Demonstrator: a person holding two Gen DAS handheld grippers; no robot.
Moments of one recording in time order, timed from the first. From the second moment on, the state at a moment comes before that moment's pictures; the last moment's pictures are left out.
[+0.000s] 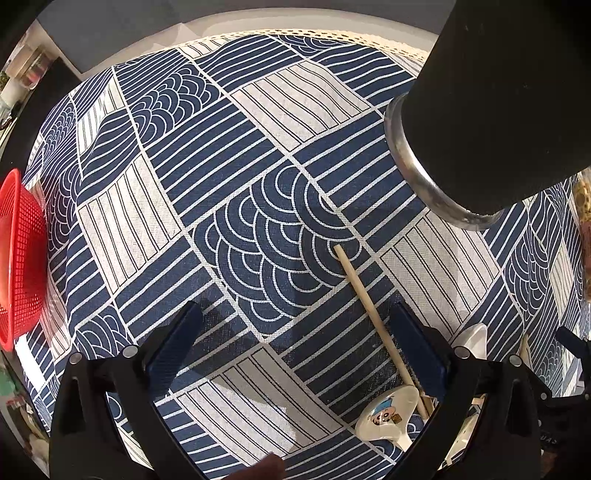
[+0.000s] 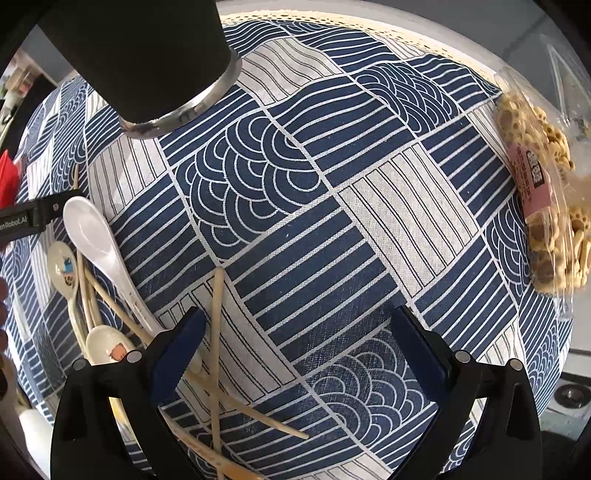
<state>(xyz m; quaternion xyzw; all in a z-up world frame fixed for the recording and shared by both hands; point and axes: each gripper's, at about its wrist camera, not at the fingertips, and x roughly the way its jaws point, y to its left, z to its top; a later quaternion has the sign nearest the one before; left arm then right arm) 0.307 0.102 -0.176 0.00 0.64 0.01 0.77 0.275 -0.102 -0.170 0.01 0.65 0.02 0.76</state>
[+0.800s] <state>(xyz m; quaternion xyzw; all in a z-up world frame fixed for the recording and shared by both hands) 0.273 0.110 -0.154 -0.02 0.65 0.01 0.76 0.211 -0.127 -0.151 0.04 0.61 -0.02 0.79</state>
